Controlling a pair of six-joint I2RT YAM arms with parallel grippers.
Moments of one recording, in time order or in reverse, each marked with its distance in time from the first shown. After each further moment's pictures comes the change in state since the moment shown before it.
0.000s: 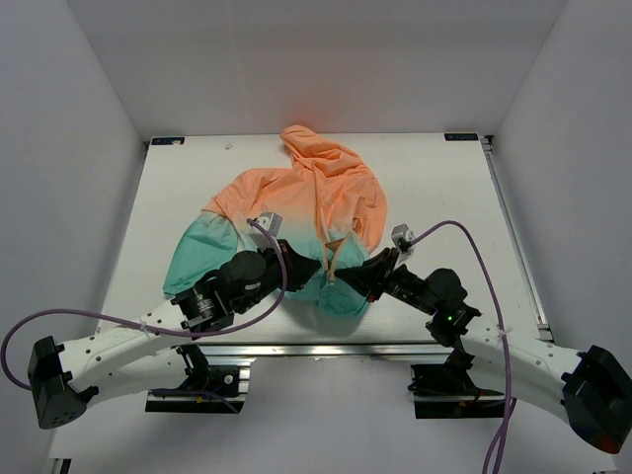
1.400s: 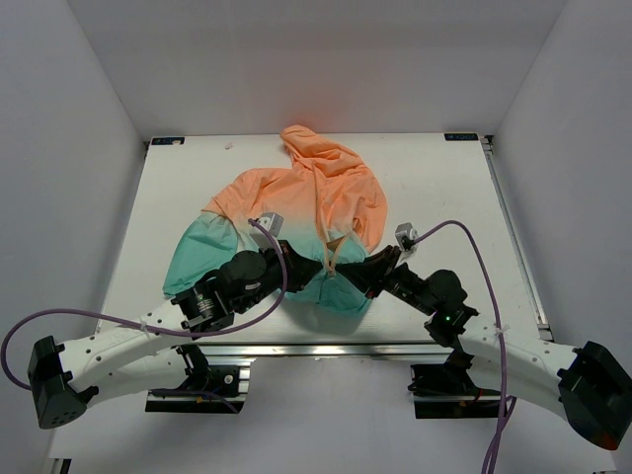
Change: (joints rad) left arm 0.000 -0.004 0.000 0.003 0.031 -0.007; right arm 0.000 0.026 -0.016 0.074 0.057 0.026
